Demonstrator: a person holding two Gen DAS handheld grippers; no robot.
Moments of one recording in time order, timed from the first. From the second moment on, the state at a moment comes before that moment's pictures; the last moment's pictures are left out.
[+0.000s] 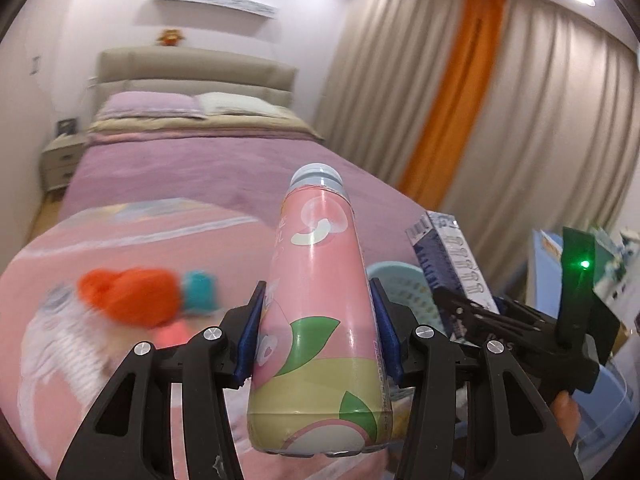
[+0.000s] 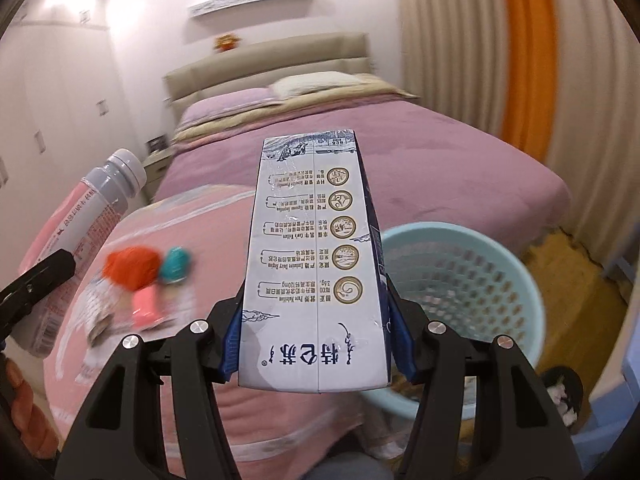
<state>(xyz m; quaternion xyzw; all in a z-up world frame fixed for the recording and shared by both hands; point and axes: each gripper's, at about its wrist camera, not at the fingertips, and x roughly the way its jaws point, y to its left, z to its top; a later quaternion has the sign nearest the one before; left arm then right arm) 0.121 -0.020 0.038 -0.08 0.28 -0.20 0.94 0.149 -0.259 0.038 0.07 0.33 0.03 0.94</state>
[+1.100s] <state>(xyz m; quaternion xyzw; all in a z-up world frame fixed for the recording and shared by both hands) 0.216 -0.168 -0.047 -0.06 0.42 -0.33 0.84 0.179 -0.381 -0.058 0.18 0.42 -0.07 0.88</state>
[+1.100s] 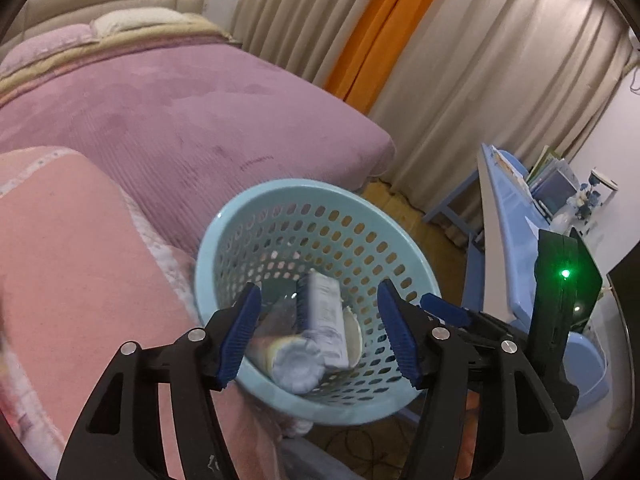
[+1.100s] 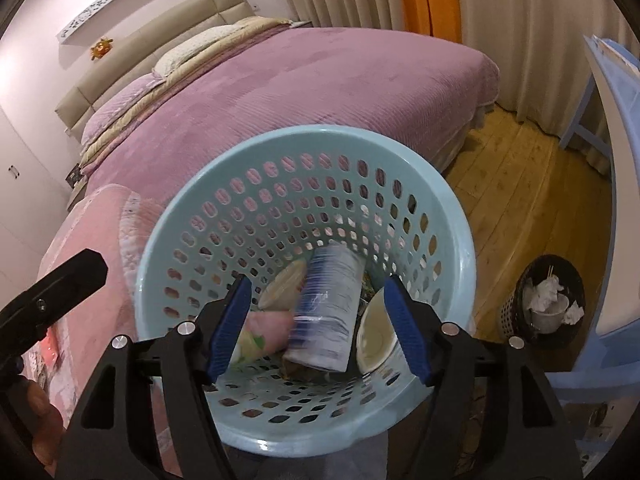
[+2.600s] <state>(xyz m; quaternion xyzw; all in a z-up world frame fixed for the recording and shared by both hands) 0.125 0.179 -0.065 -0.18 0.39 0.05 0.90 0.183 -0.041 -0.026 -0.01 0.38 0.23 0.89</state>
